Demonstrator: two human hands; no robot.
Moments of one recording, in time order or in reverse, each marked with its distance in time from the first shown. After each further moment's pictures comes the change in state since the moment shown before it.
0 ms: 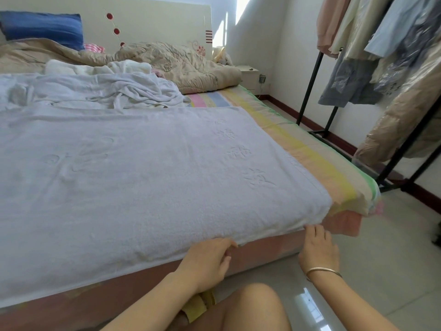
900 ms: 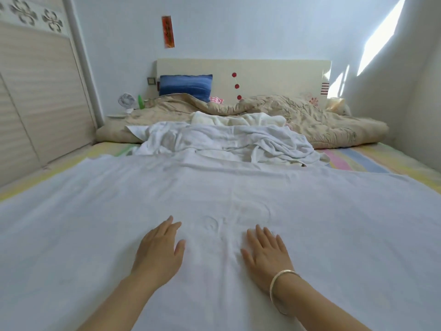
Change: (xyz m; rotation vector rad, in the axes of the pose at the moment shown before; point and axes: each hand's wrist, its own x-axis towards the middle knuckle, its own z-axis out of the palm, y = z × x) left_hand -0.120 -0.423 -0.259 0.257 0.441 -0.758; right_hand 0.046 -0.585 0.001 0.119 -0.262 -0.765
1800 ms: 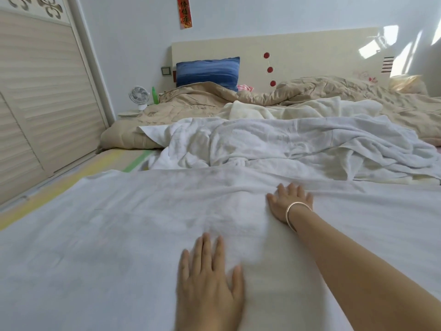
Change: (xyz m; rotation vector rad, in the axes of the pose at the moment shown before) left_hand 0.234 -0.119 0.109 0.059 0.110 -0.011; right_hand 0.438 -0.086 0.018 0.028 0.050 0.311
